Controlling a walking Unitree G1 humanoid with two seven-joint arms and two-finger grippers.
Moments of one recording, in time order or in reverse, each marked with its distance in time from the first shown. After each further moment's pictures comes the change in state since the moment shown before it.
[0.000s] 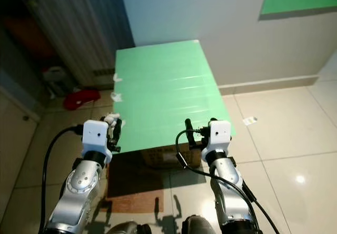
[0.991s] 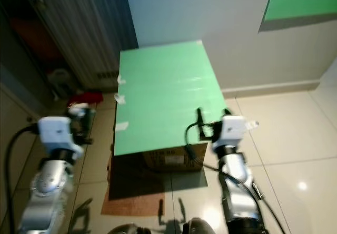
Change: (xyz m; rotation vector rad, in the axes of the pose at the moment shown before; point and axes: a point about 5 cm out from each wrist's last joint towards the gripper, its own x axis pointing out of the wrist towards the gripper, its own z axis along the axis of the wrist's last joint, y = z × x) left arm -0.016 0.059 0.021 -0.039 -0.121 0.152; right arm -0.002 -0.026 0.031 -0.043 -0.185 -0.094
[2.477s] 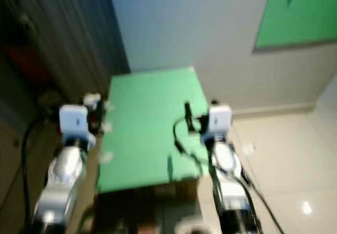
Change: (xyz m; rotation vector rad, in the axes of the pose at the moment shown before) left arm 0.020 -0.030 -0.002 0.090 0.010 -0.052; right arm 0.015 0.029 -0.001 -0.020 0.024 0.096
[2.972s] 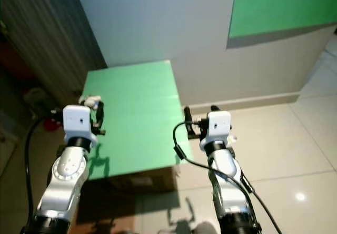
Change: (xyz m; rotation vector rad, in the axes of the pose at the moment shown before) left arm 0.004 -0.005 -0.001 0.010 0.021 0.017; right arm -0.008 -0.002 -0.008 0.003 0.031 -0.010
